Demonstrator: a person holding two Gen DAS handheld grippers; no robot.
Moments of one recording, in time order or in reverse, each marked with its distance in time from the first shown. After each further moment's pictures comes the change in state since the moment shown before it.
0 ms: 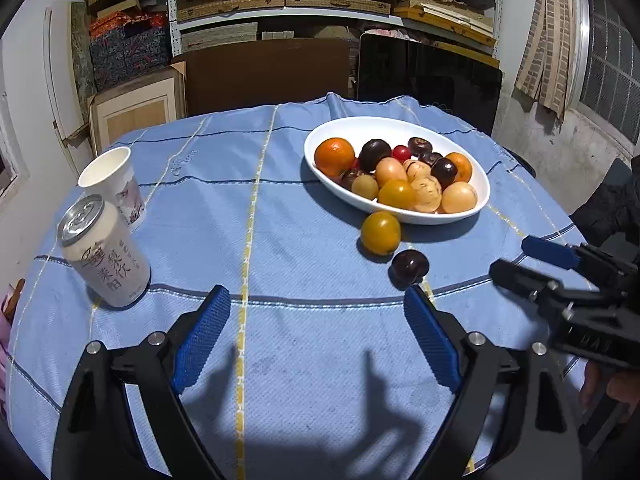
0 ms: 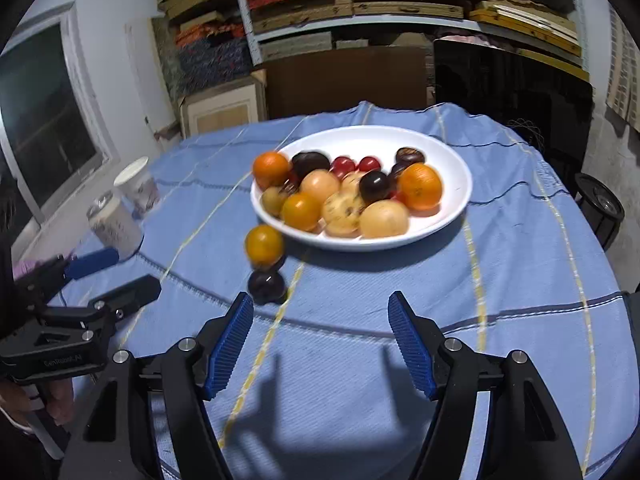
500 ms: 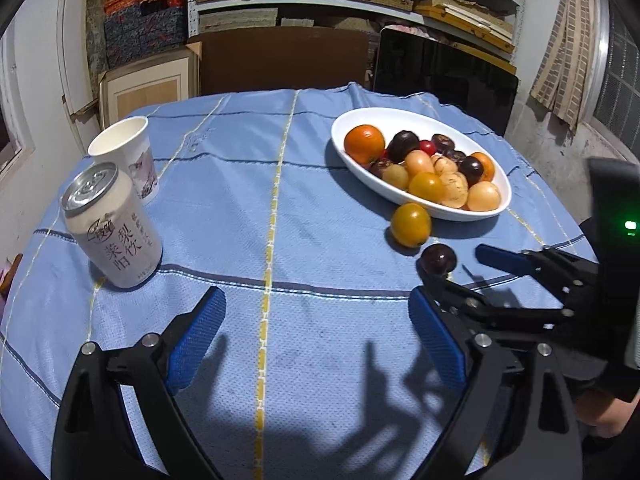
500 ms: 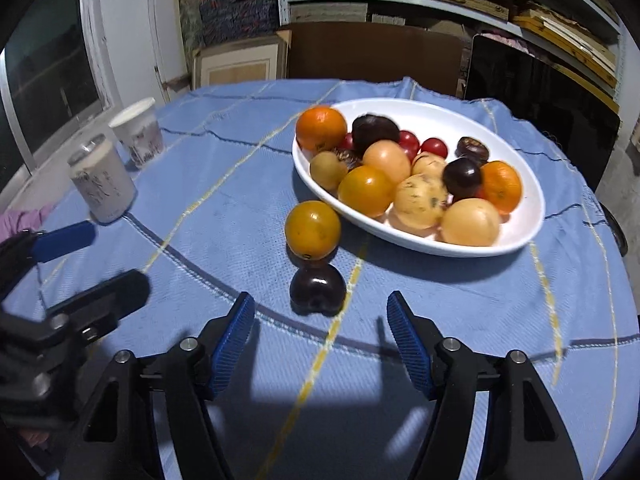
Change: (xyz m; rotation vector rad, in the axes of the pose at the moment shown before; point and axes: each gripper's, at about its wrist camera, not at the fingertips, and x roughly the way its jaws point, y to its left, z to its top) left arm 0.013 0.023 -0.001 -0.070 0.042 0.010; right arm 0.068 0.044 0.012 -0.125 0.127 -0.039
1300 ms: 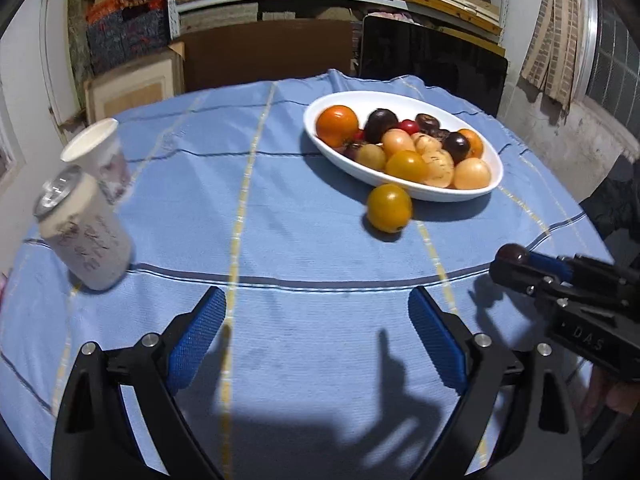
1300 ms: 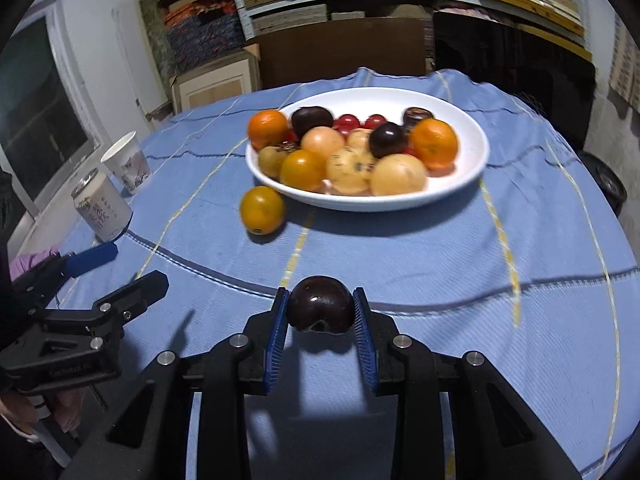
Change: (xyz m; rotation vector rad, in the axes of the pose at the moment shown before) left arm 0.020 -0.030 -0.002 0.053 0.023 -0.024; right arm -0.044 -0.055 -0.033 0.187 -0.050 0.050
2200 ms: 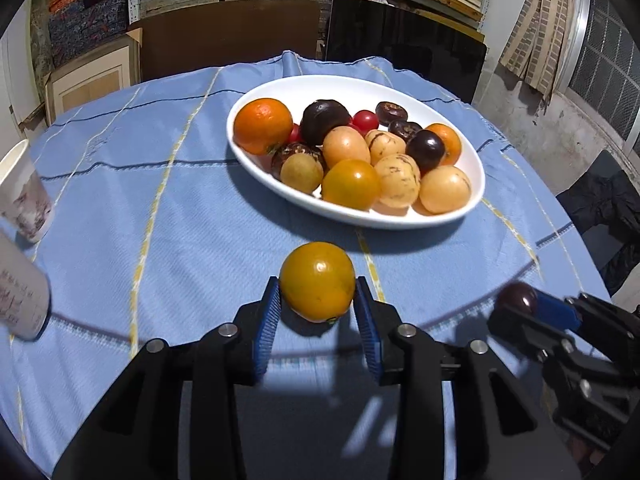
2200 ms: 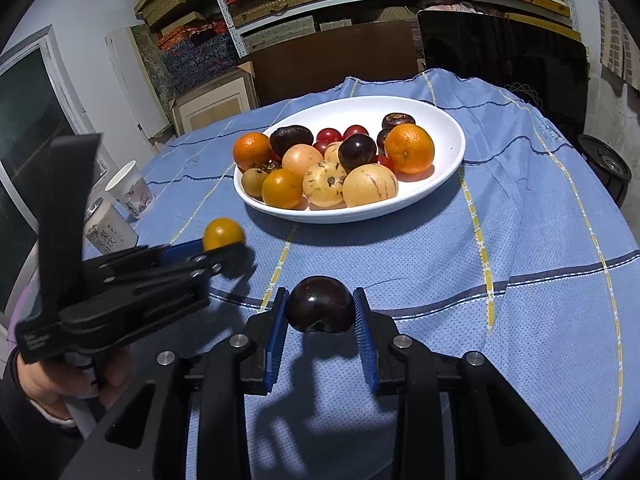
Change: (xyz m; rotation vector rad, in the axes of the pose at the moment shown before) left arm 0.052 -0.037 0.037 0.025 0.070 -0.105; right arm -0.010 -0.020 0.003 0.048 -0.041 0.046
